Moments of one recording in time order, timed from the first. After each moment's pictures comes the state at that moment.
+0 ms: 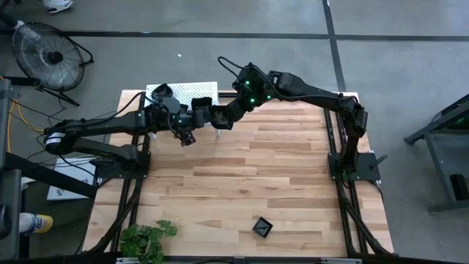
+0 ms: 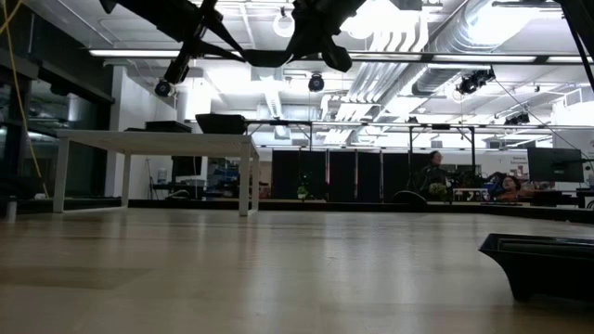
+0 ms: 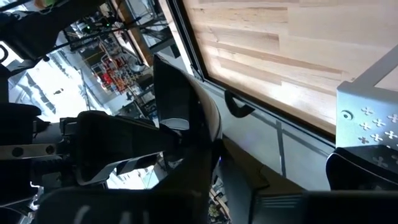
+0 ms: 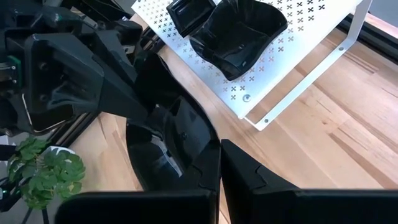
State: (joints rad) left arm 0.25 1.03 0.86 -0.17 -0.08 2.04; right arm -0.33 1.87 1.95 -0.85 -0.21 0.54
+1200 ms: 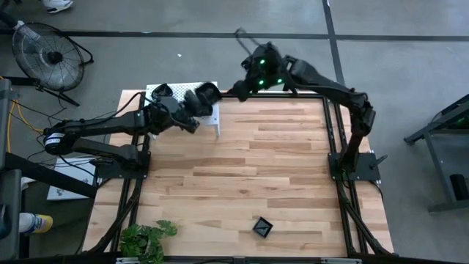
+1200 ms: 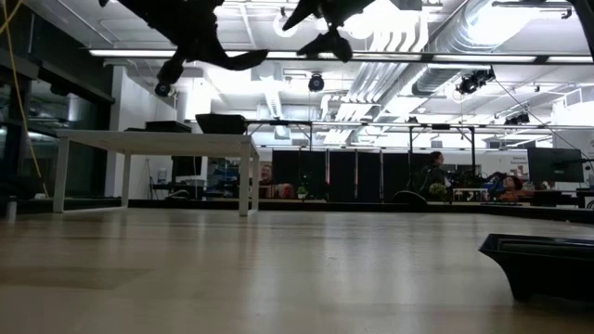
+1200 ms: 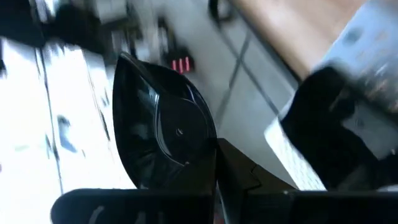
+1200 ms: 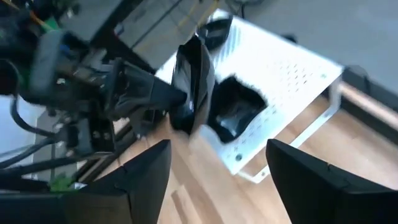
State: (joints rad) left arm 0.25 1.02 0.86 -0.15 -0.48 1.65; right arm -0.45 1.81 1.95 -0.71 -0.29 0.49
